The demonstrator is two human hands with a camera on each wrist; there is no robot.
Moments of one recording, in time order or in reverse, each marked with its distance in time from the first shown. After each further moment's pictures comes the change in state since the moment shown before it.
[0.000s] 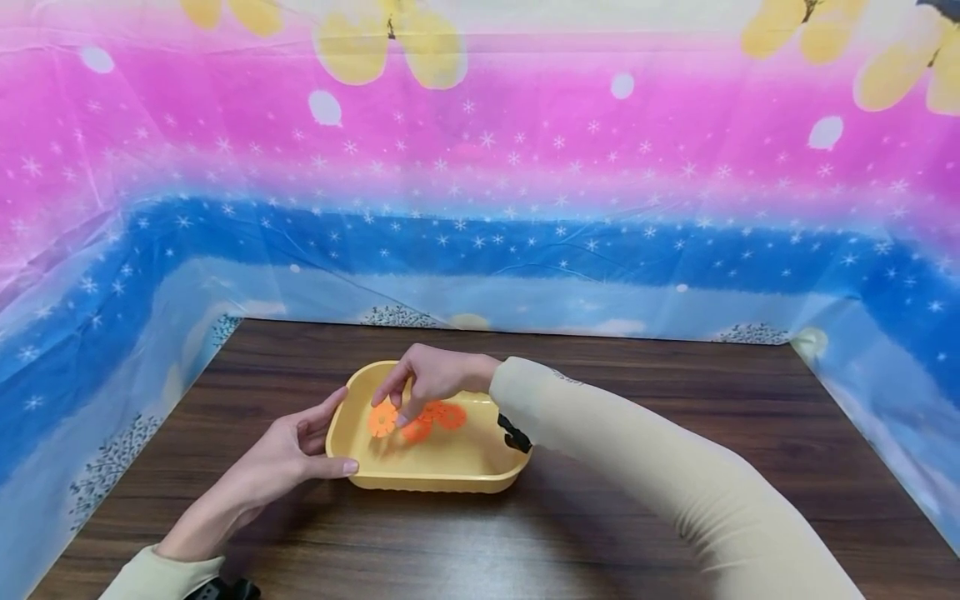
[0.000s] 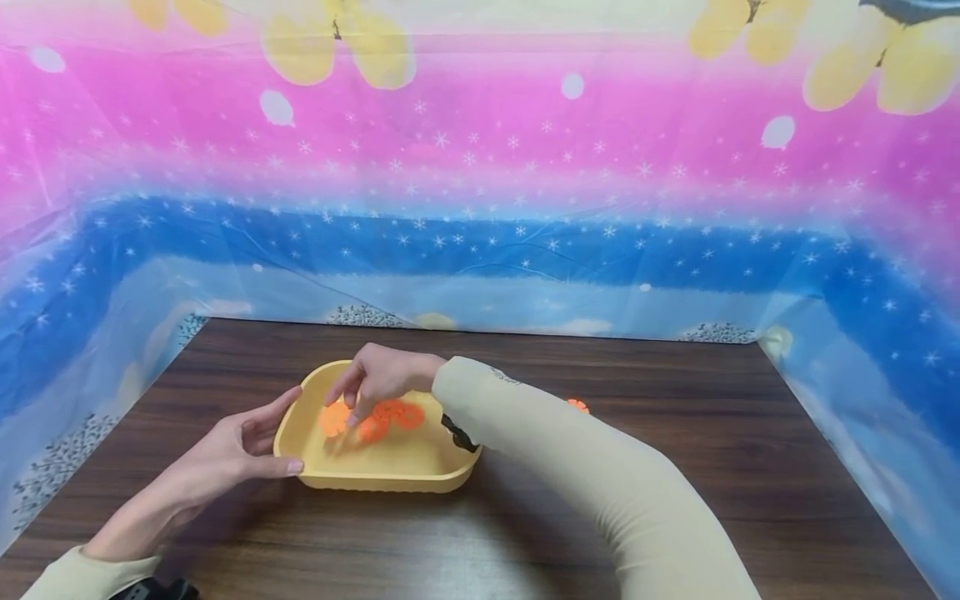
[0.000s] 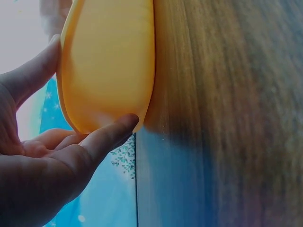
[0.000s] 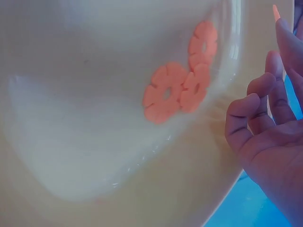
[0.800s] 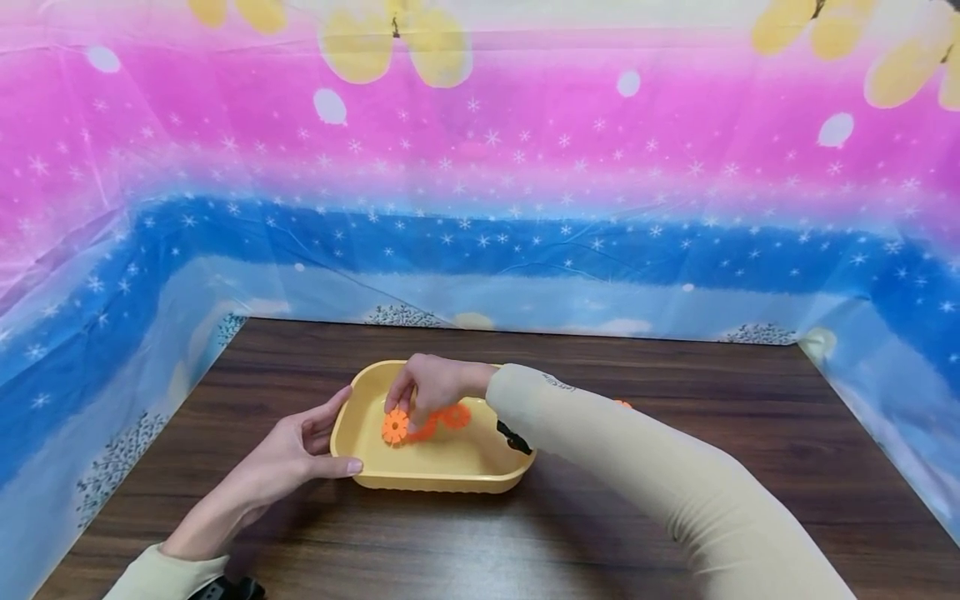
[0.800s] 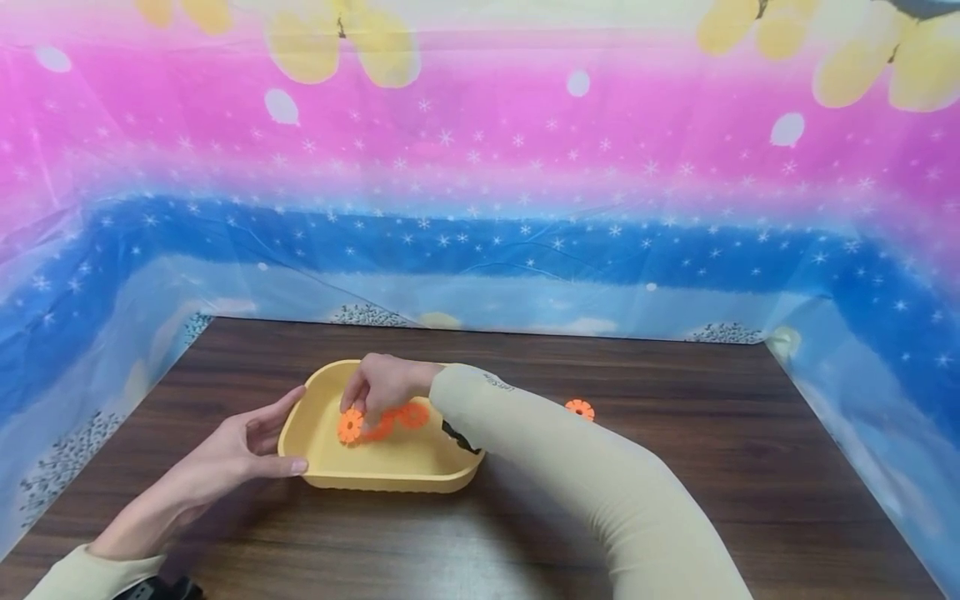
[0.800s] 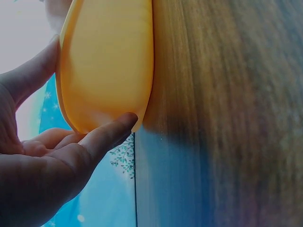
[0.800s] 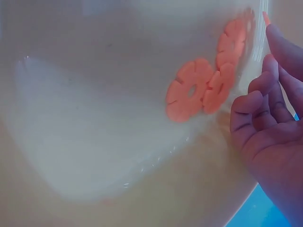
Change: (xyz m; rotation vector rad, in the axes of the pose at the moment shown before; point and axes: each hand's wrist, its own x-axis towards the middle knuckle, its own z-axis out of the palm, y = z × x) left_hand -0.001 0.000 0.001 -0.034 -0.001 0.001; right_hand 0.012 0.011 0.008 -0.191 -0.004 0.020
